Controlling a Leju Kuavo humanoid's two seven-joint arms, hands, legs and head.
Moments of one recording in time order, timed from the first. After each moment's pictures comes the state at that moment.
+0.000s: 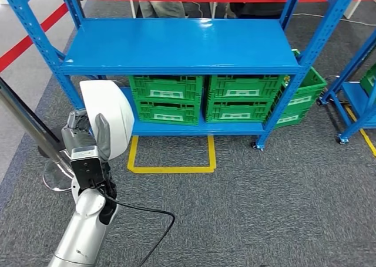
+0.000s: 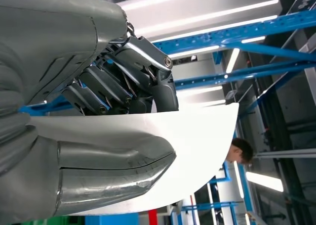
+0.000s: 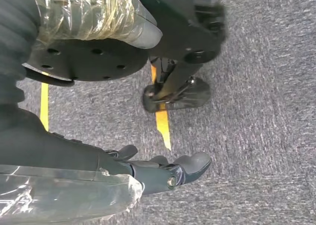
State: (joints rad) left arm -0.20 -0.20 -0.35 -1.53 -0.07 0.57 -0.61; right arm -0.09 0.18 -1.17 -0.20 1.16 -0.11 -0.28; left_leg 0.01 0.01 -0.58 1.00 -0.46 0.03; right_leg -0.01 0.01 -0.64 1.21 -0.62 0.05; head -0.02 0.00
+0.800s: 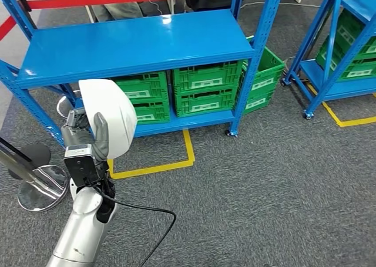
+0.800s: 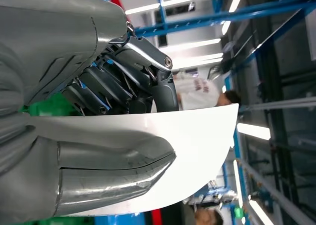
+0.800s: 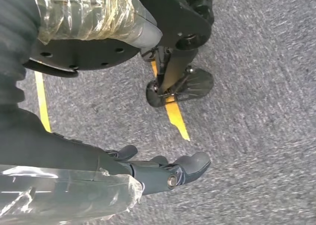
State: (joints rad) left arm -0.21 -0.20 -0.34 -1.52 -0.02 0.54 -0.61; right arm -0.09 0.18 -1.18 -0.20 1.15 -0.11 -0.29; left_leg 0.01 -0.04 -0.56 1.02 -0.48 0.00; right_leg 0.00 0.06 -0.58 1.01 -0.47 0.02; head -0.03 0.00
